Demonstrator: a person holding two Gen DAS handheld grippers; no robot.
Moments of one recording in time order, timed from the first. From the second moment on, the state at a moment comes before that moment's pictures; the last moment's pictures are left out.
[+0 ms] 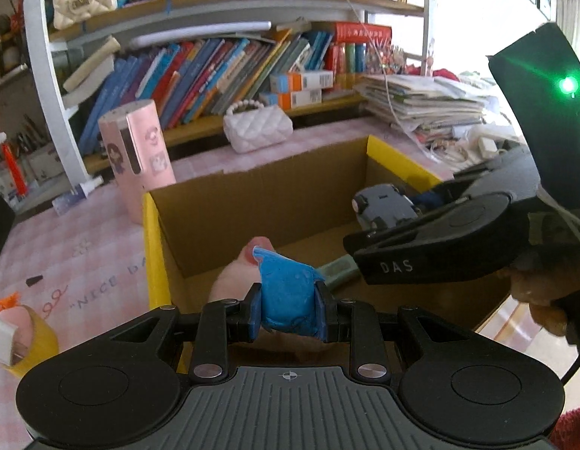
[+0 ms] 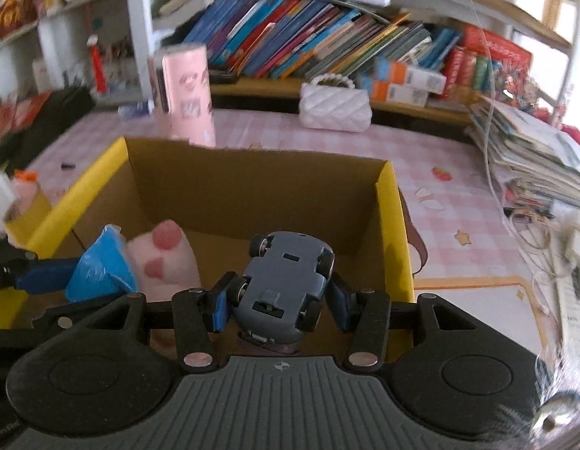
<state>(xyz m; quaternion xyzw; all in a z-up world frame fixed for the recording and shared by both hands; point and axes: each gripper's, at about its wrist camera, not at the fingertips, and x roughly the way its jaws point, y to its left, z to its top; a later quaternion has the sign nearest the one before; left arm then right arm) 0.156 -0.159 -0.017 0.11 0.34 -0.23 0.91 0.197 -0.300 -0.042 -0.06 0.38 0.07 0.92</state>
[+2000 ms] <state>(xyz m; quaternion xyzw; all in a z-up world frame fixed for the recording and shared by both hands) 0.059 -0.092 0.021 0.06 0.24 -0.21 0.95 0.071 -0.278 0.006 -0.02 0.27 -0.04 0.96</state>
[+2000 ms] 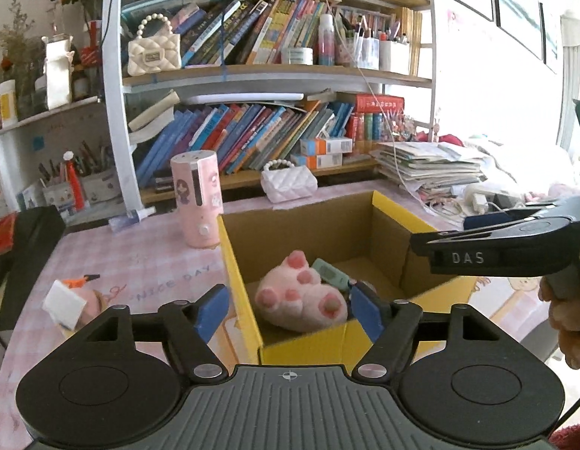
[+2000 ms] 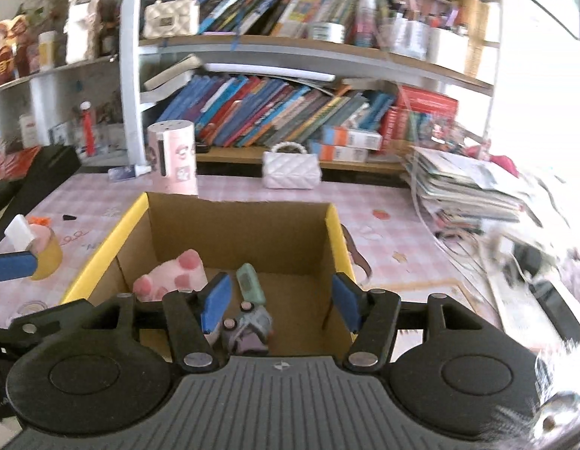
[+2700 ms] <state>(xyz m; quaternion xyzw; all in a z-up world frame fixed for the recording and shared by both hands) -0.001 -0.021 -0.013 0.05 0.33 -0.17 0.93 -0.017 -0.213 -0.049 0.03 0.37 -0.09 0.92</state>
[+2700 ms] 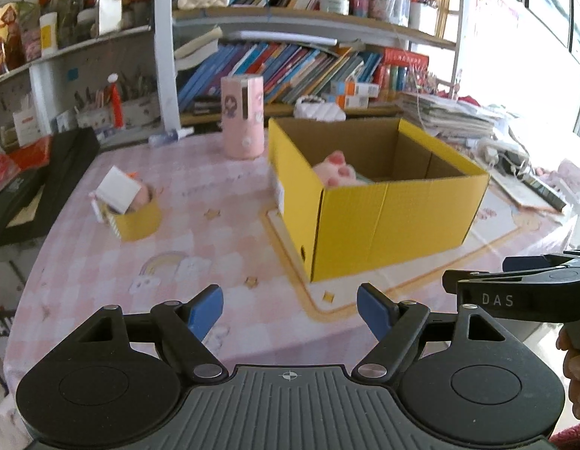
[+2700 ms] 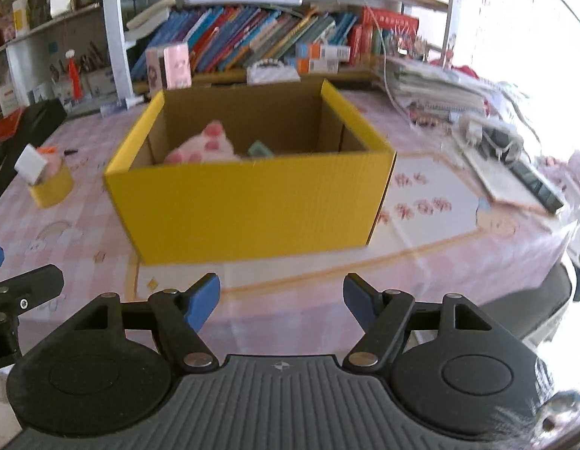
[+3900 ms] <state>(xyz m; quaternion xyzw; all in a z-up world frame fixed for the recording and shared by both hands) -0.040 0.078 -0.012 0.02 0.34 -0.08 0.94 -0.034 -0.103 -0.049 -0.01 0.38 0.04 0.92</state>
